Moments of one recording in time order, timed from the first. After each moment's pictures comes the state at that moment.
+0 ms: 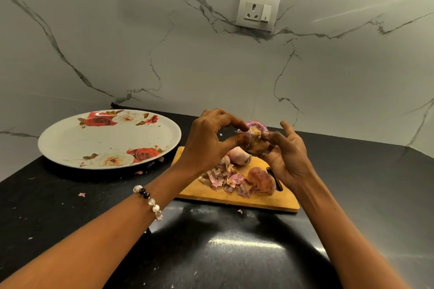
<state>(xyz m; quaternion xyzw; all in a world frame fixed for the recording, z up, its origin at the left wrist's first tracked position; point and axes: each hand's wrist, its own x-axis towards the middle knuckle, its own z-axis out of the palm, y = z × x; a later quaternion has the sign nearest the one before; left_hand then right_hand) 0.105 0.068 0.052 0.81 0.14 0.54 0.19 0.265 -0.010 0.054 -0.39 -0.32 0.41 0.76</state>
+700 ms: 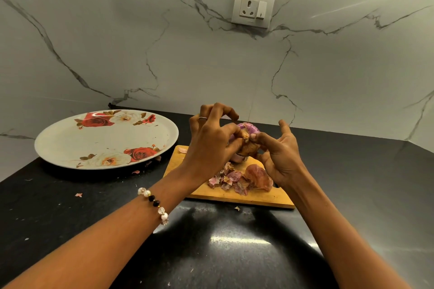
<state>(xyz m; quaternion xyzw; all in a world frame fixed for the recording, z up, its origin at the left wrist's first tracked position) 0.118 0.063 0.042 0.83 0.21 0.51 -0.01 0.255 -0.009 0.050 -0.44 -0.33 0.37 0.75</state>
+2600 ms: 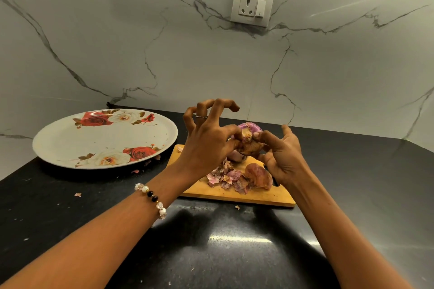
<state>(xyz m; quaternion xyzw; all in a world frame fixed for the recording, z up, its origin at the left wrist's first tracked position) 0.116 0.073 0.040 0.85 0.20 0.48 -0.07 0.264 -0.009 0.047 -0.47 -0.29 0.37 0.75</state>
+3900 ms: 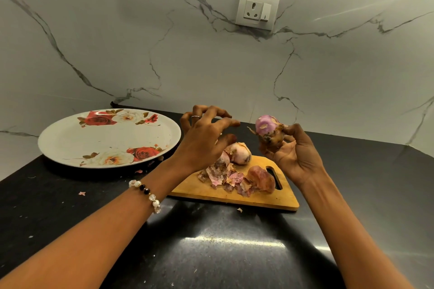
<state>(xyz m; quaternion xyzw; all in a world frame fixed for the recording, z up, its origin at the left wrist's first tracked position) 0.105 0.090 0.040 0.85 0.24 0.47 -0.02 0.283 -0.017 0.058 -0.31 -0.22 0.51 0.77</state>
